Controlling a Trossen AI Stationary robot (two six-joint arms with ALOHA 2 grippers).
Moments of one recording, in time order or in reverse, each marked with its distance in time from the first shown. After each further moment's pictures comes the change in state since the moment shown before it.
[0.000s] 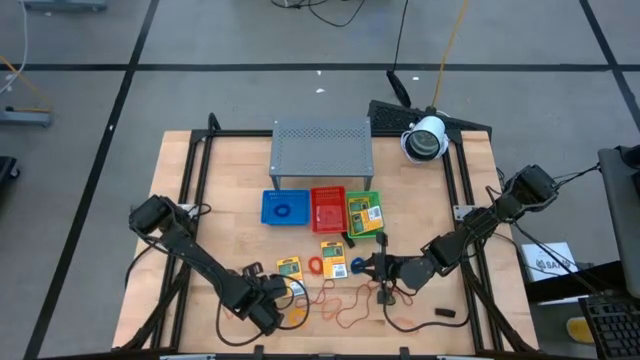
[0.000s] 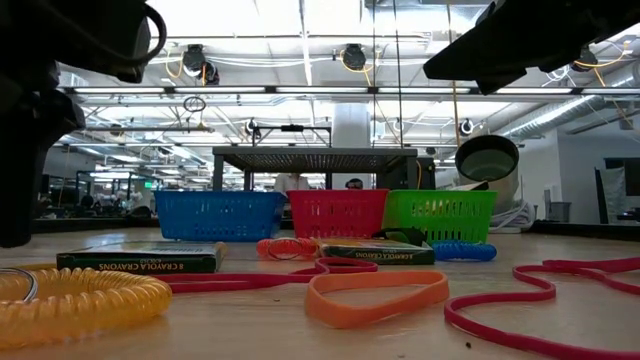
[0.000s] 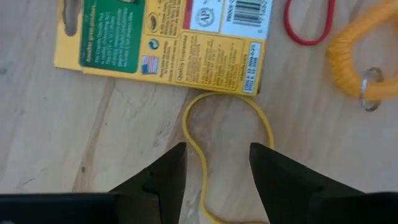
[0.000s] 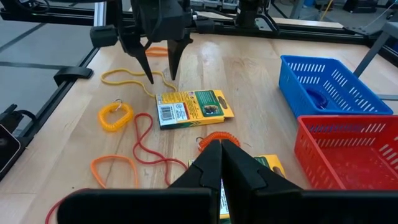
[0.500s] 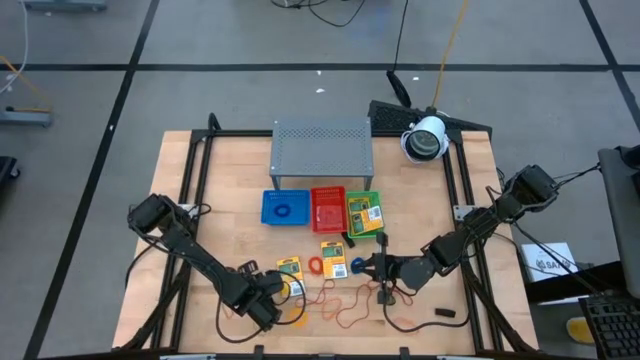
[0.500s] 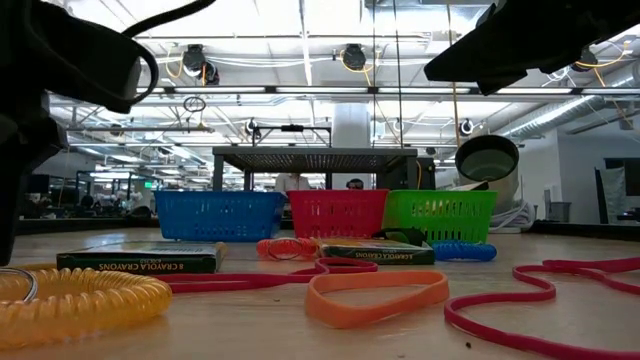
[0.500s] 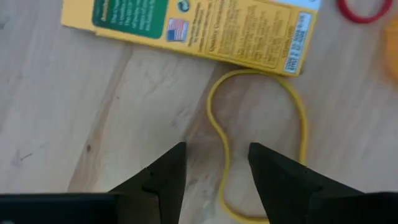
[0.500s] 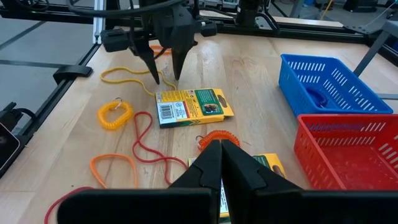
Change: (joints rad) left arm 0.008 -0.005 -0.069 0.003 0.068 -0.095; right arm 0.000 0.000 0.000 -0.006 0.000 0.000
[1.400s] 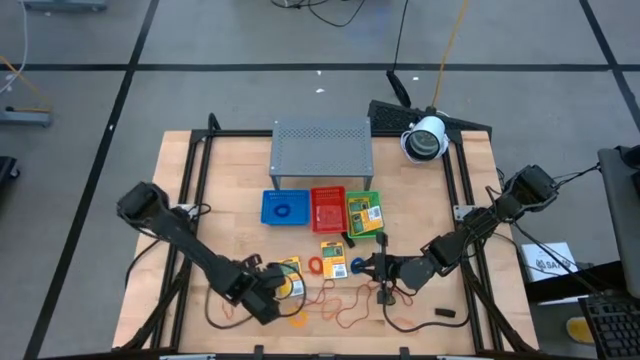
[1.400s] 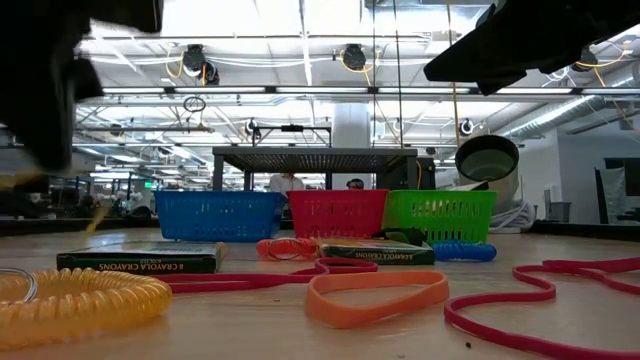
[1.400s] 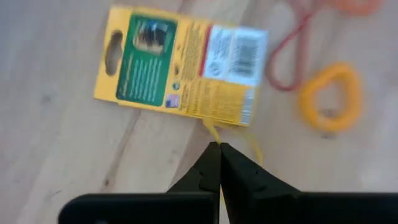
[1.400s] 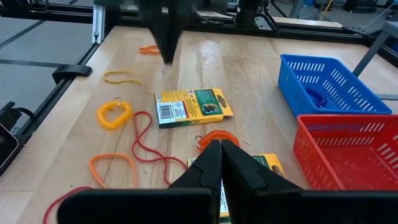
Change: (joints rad) left arm 0.029 -0.162 -0.008 0.079 -0.112 0.110; right arm 0.000 0.000 0.000 0.000 0.002 -0.003
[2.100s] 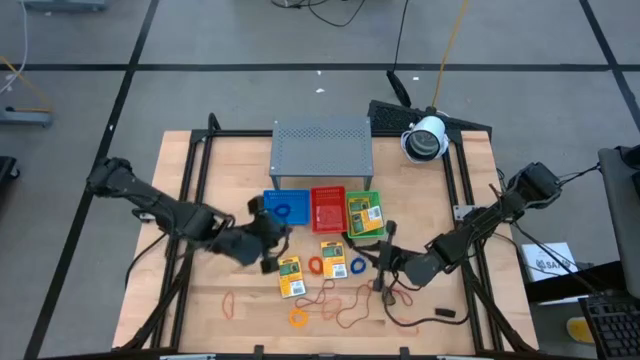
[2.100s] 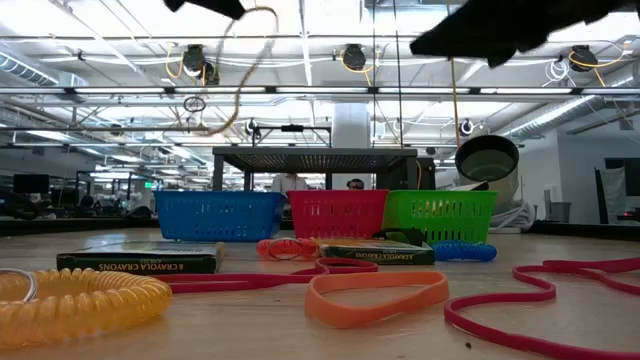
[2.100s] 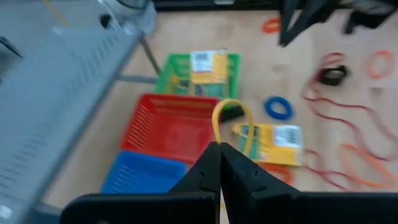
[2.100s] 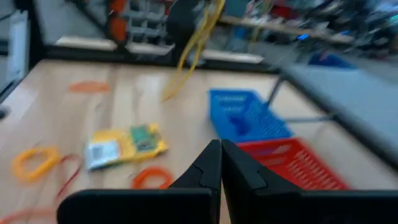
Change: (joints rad) left arm 0.221 -0.384 0.006 0.128 -0.389 0.698; right arm -0.002 -0.056 0.000 0.042 0.281 -0.086
